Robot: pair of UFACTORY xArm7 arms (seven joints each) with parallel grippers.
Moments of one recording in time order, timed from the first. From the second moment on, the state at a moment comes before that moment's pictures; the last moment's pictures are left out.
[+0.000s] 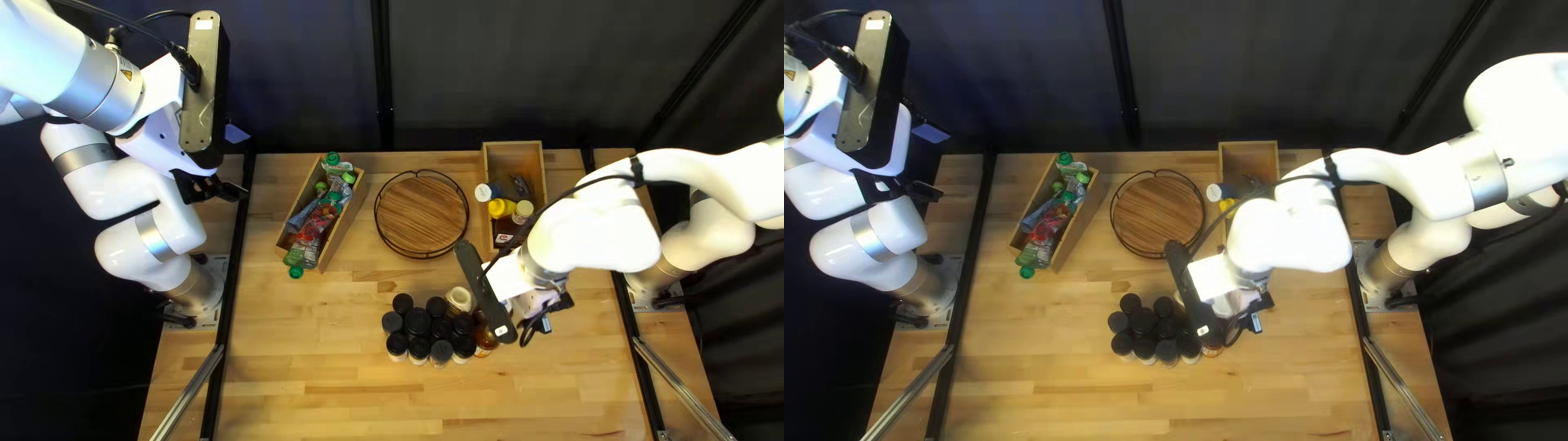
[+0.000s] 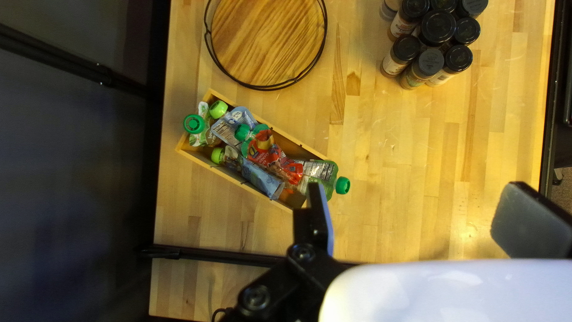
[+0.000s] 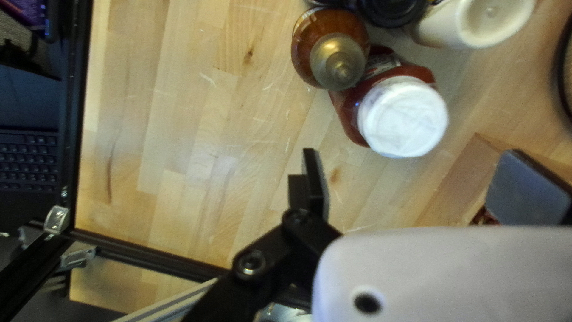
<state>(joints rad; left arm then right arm) -1.10 -1.05 0.26 1.09 0.68 1.86 -0.69 2.83 0.24 -2.56 0.78 0.15 0.94 -0.16</state>
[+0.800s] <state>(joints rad) -1.10 -1.05 0.26 1.09 0.68 1.86 -0.69 2.82 0.18 -2.55 0.71 0.10 0.79 -0.17</state>
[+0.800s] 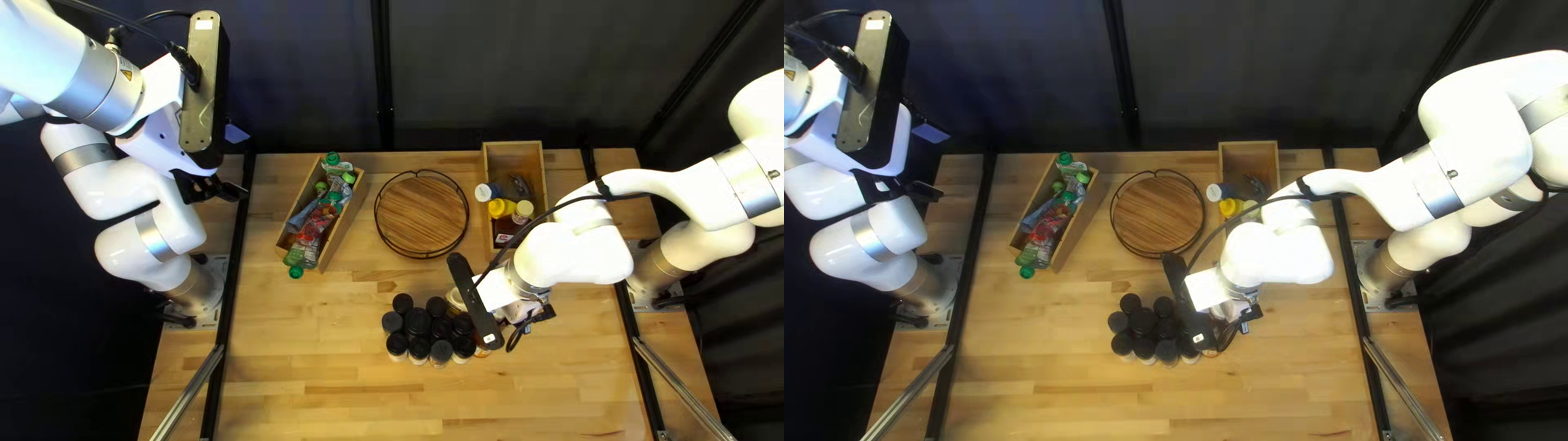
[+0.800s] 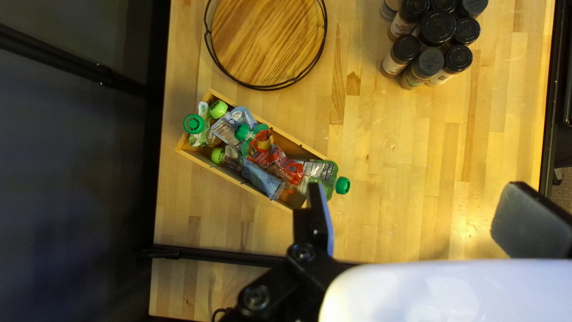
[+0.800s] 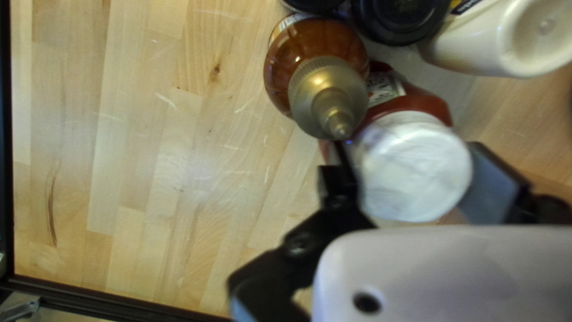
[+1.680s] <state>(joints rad) -1.10 -1.05 0.26 1.09 0.68 1.86 -0.69 2.74 0.65 -2.95 0.93 0.10 1.42 -0.37</state>
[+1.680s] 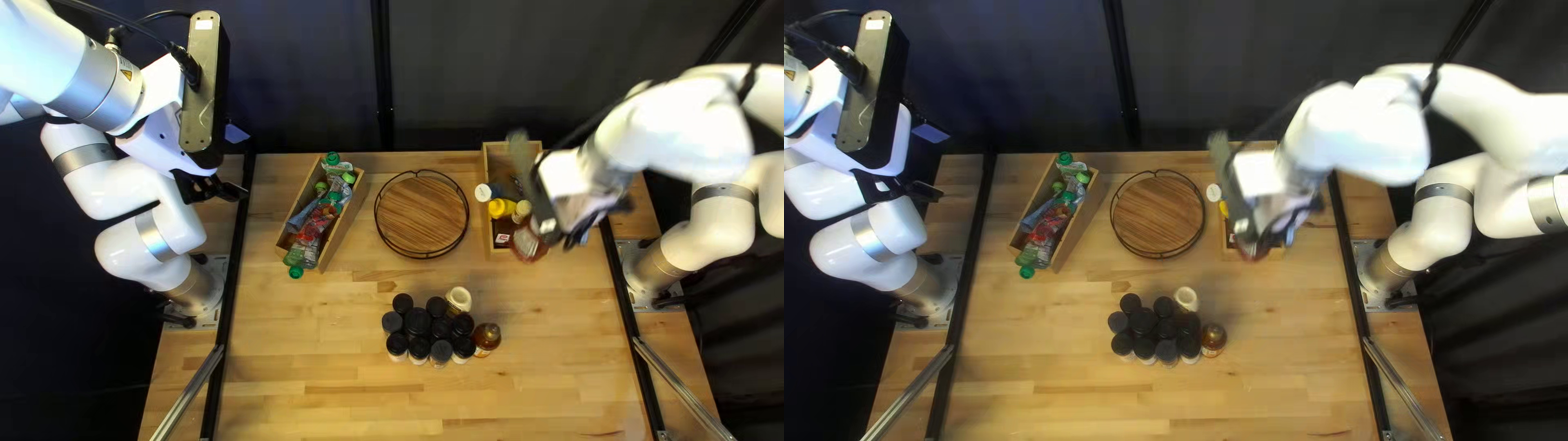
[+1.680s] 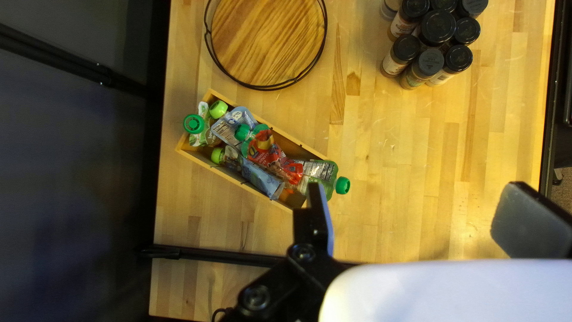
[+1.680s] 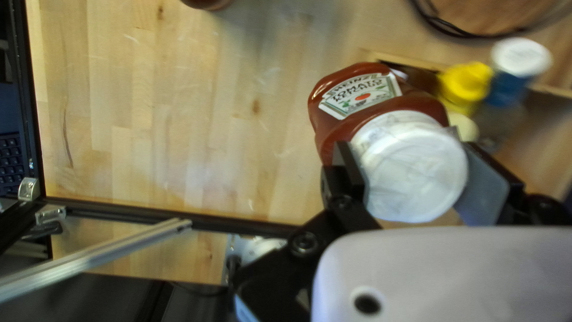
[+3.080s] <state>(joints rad) -1.10 -1.05 0.26 1.09 0.68 1.86 -0.69 2.64 0.57 -3.11 0.99 -0.01 1.41 -0.48</state>
